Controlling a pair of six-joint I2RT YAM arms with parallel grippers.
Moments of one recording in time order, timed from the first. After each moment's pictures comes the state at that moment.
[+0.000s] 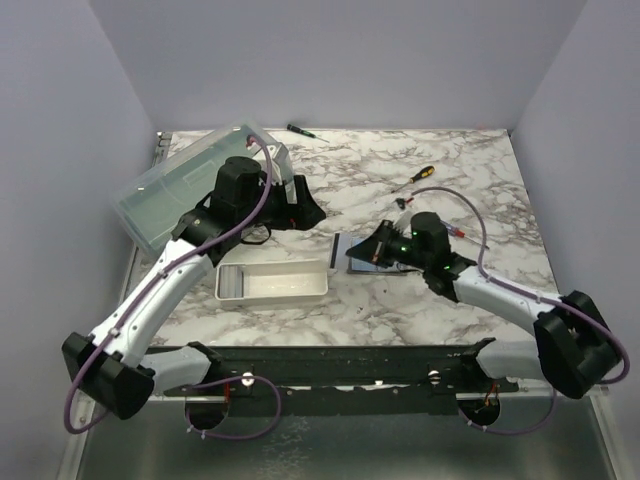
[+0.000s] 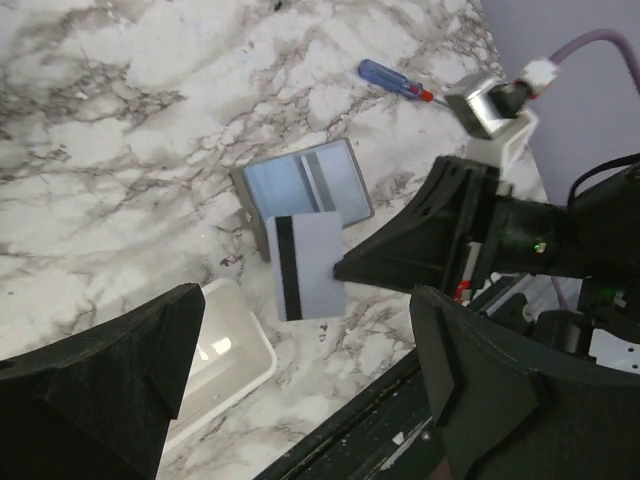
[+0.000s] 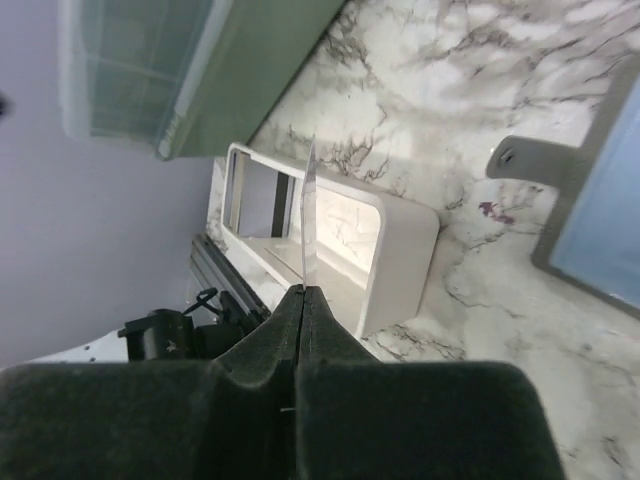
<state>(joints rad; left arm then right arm) -0.57 1.14 1.23 -0.55 0.20 -0.46 0.64 1.31 0.61 0.32 -0.35 0.93</state>
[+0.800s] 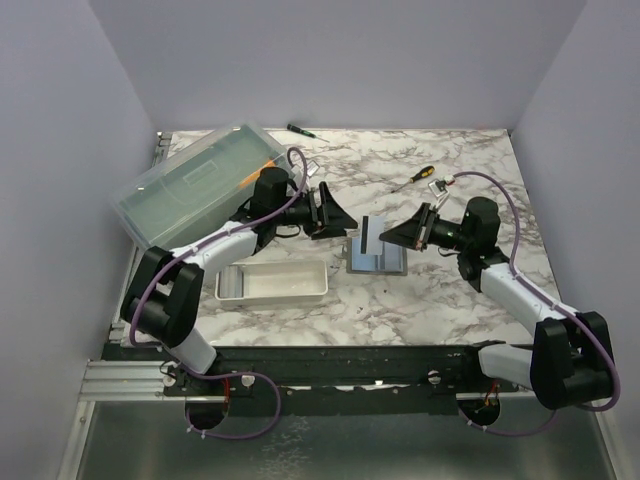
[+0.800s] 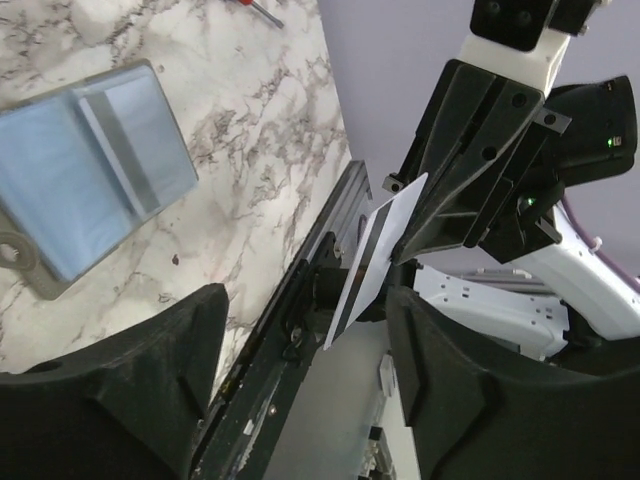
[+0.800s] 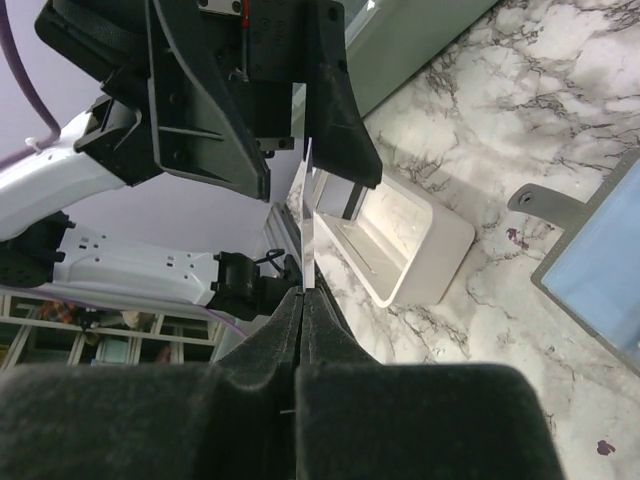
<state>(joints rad) -0.47 1.58 0.98 0.23 0.83 -0.95 0.17 1.20 0.57 0.45 -0.98 0.88</state>
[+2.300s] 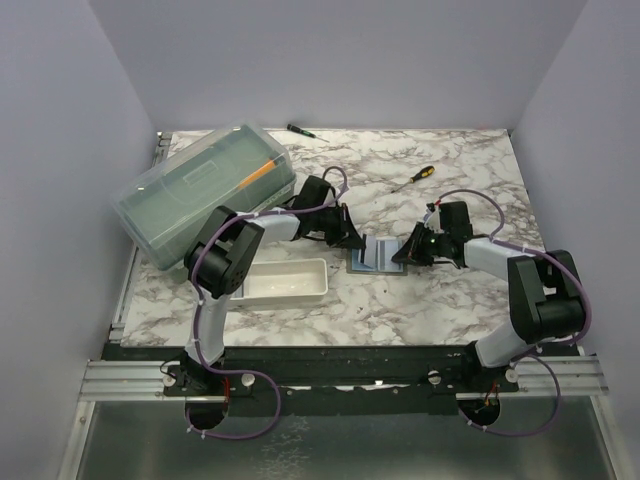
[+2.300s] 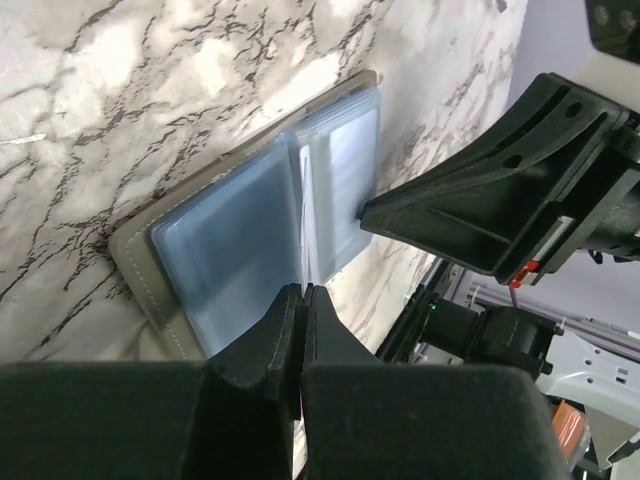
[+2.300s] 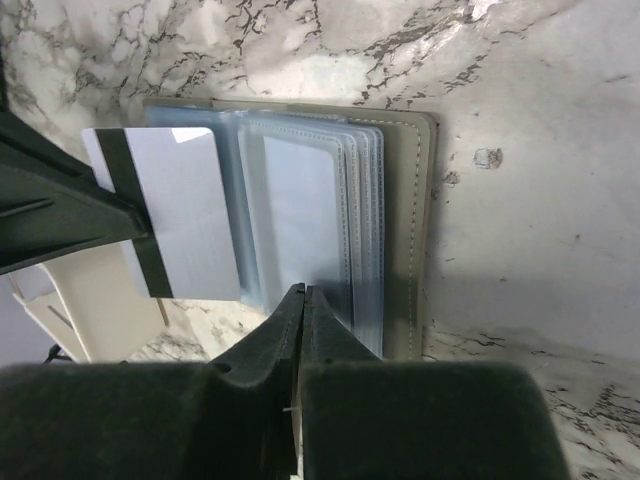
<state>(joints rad) -0.57 2.06 1.27 0.06 0.72 -0.82 0.16 1.55 0.69 -0.05 -0.49 0.55</state>
